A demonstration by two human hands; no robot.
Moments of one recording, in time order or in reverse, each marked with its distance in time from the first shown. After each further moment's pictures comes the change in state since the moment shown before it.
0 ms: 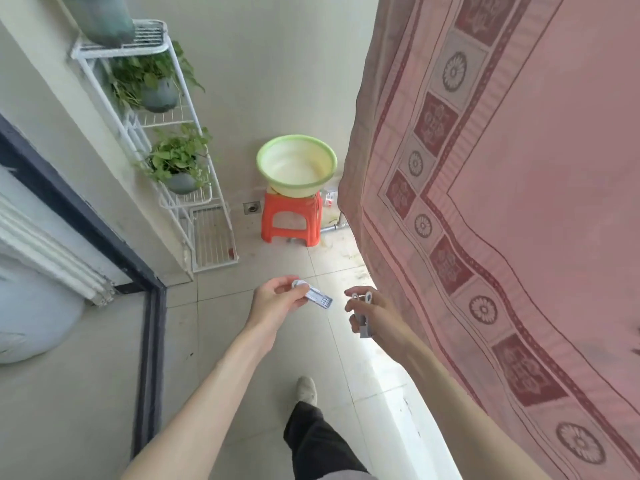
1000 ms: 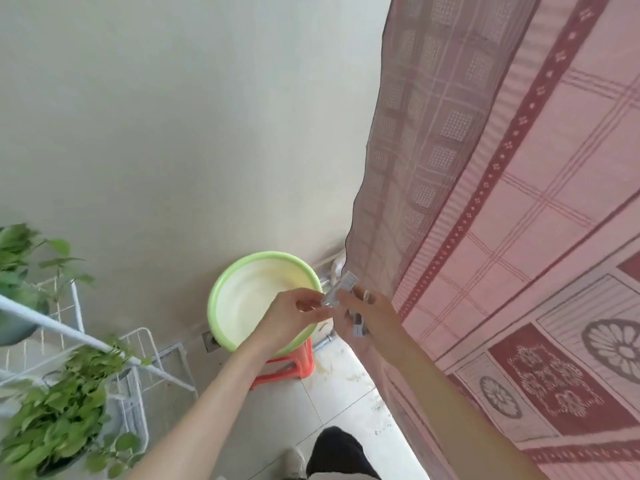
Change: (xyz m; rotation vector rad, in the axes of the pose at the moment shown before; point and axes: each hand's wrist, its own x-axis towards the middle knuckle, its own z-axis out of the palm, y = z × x) left_hand 0.523 0.318 0.152 0.669 -0.500 0.239; right_hand 0.499 -0.324 -0.051 0.185 0.260 -0.146
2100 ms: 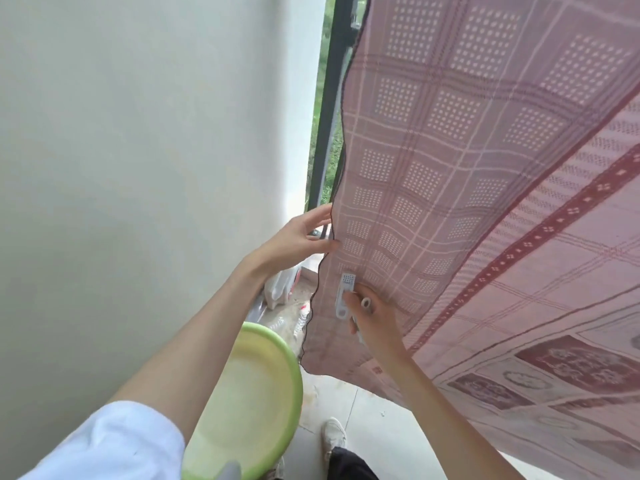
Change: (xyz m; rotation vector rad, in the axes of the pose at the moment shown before) left_hand 0.286 0.138 -0.022 0.030 -0.888 0.453; right_hand 0.124 -0.055 0.021 -0.059 0.760 -0.067
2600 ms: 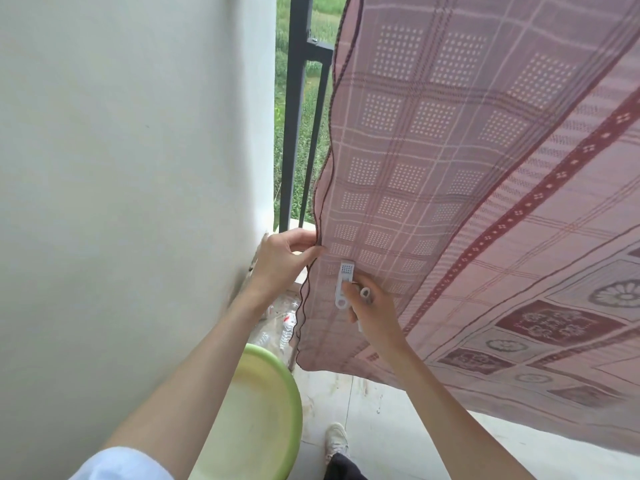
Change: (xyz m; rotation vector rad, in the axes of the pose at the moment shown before) left_hand -0.018 -0.015 0.009 0.155 0.332 0.142; right_hand -0.011 -0.018 0.008 -0.026 0.165 -0.042
